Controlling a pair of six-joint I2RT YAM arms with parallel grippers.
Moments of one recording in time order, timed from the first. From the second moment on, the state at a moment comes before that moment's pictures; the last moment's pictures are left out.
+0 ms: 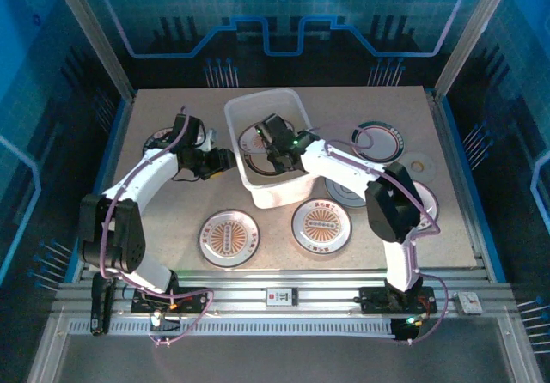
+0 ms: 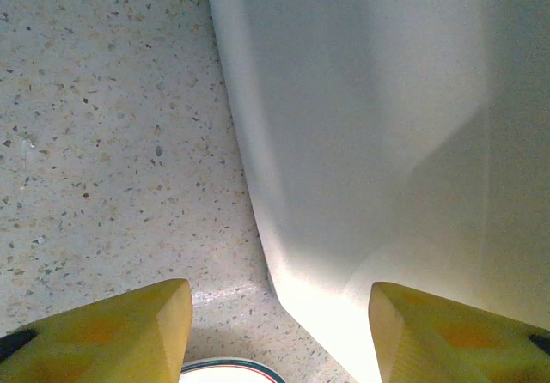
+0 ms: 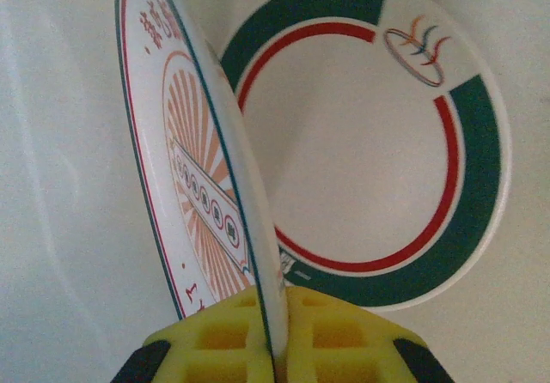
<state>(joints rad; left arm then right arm) -0.11 1.56 1.11 -0.63 0.46 -0.45 0.75 1.99 1.63 -0.57 0.32 1.82</state>
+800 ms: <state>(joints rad) -0.09 1.52 1.11 -0.66 0.40 -0.45 0.75 2.08 1.63 -0.53 0.37 1.88</state>
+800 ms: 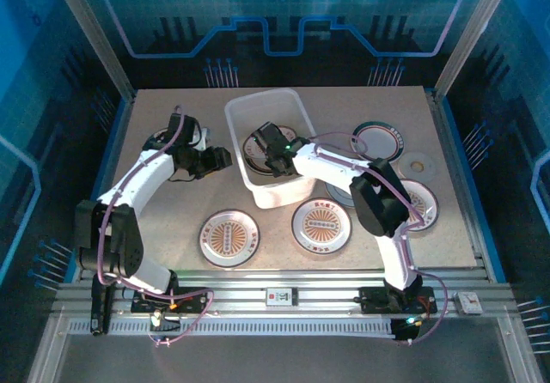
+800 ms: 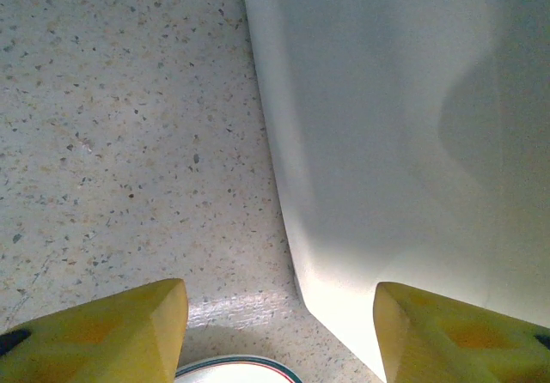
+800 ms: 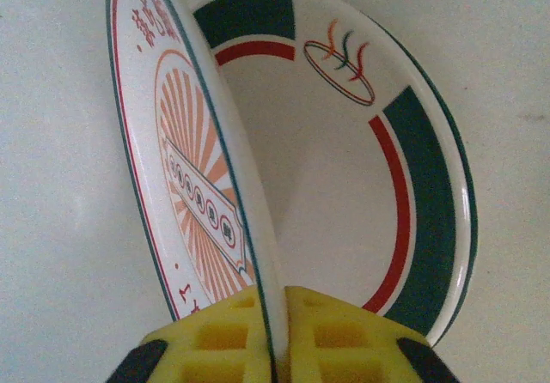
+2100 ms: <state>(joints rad) -0.07 1.39 1.07 -0.74 0.31 -0.49 0.76 1.93 1.52 -0.52 0.35 1.62</state>
